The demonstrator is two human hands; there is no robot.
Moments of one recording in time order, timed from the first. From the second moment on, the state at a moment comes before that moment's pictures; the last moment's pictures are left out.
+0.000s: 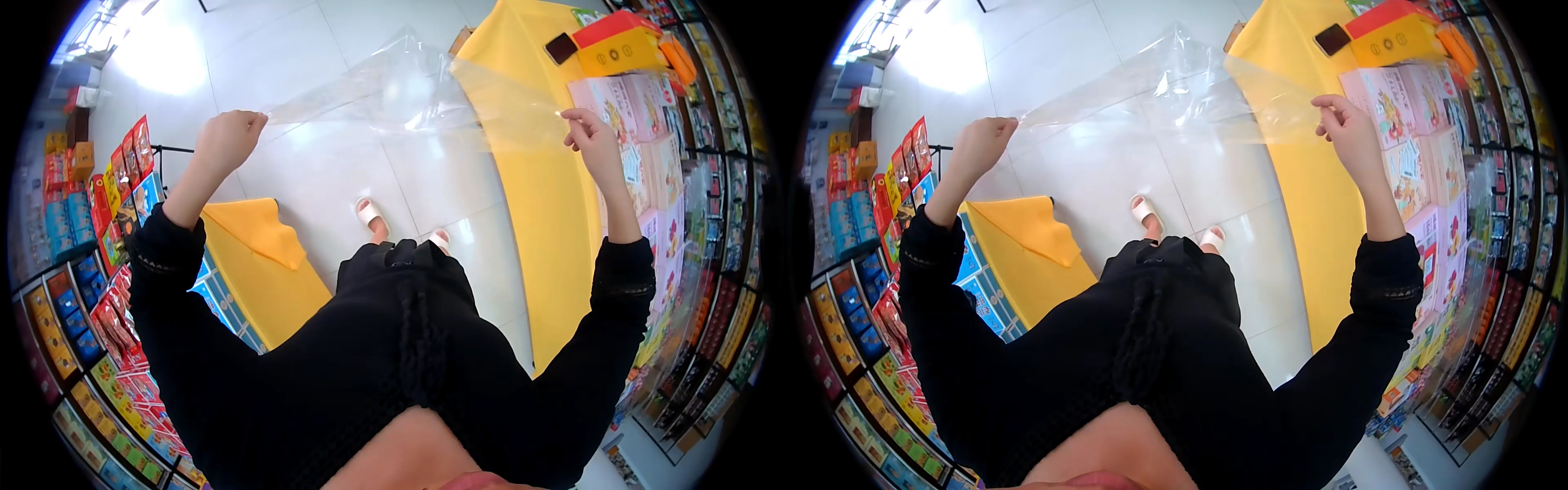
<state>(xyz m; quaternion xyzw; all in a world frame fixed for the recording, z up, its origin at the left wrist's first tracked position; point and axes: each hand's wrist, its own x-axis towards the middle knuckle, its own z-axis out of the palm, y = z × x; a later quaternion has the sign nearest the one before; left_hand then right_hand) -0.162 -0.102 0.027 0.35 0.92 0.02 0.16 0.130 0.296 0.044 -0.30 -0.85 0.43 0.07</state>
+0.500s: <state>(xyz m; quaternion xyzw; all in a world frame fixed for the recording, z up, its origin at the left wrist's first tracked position) 0.016 -0.060 0.018 0.27 0.79 0.16 0.52 0.424 0.274 -0.009 -0.33 -0.86 0.38 0.01</state>
